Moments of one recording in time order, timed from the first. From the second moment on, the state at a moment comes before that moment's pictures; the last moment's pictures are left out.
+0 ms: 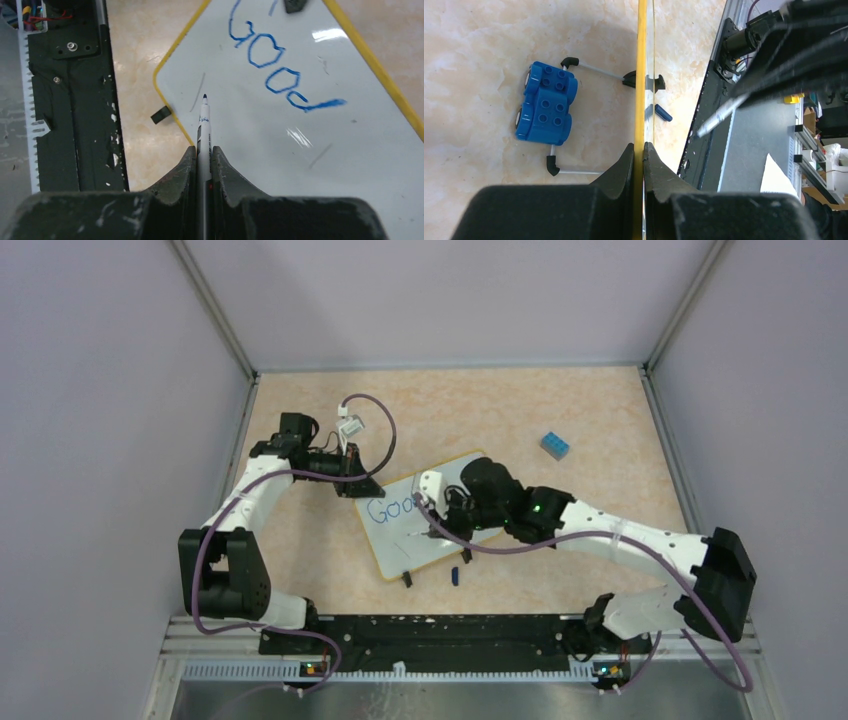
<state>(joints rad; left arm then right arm) -0.04 1.44 1.06 -0.77 1.16 0.41 0.97 1.29 1.03 -0.35 -0.31 -0.26</state>
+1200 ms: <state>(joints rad) -0.04 1.45 1.06 -0.76 1.16 0.39 1.21 1.50 1.02 -0.16 -0.06 -0.29</state>
